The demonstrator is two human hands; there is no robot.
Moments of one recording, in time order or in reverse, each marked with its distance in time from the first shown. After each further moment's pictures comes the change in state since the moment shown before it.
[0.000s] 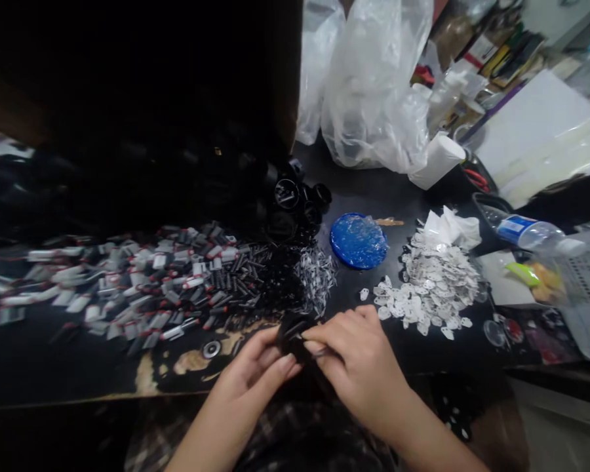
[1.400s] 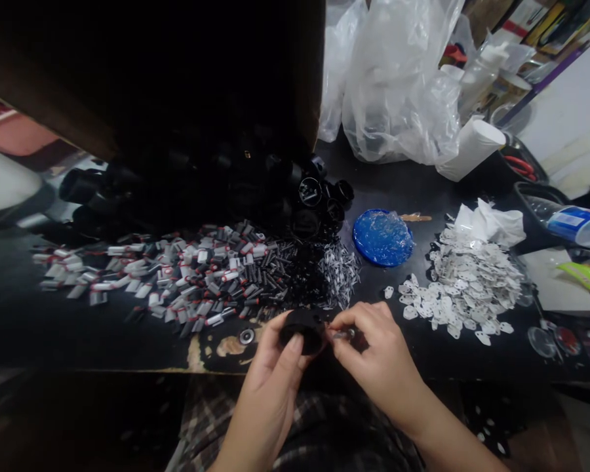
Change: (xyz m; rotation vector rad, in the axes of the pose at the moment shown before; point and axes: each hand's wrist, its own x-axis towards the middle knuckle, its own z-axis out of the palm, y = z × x) left_hand -0.008 -0.009 0.011 -0.179 0.130 0.146; right_hand 0.006 -0.004 0.017 0.262 0.028 0.198
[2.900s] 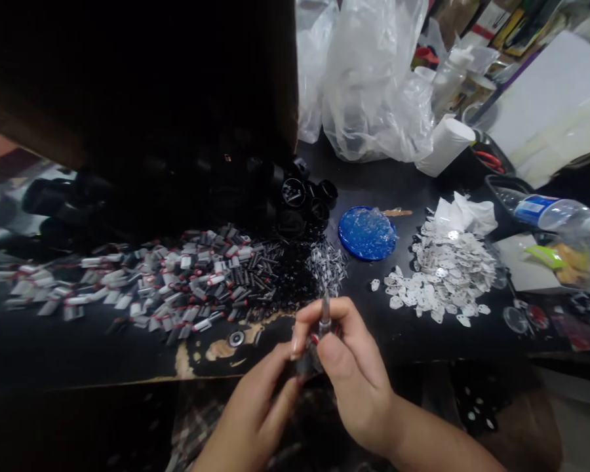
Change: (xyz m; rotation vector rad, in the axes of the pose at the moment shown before) left_hand -0.009 0.008 -0.038 0.724 -0.305 0.205; right_hand -0.015 -0.037 0.018 0.974 0.002 -0.049
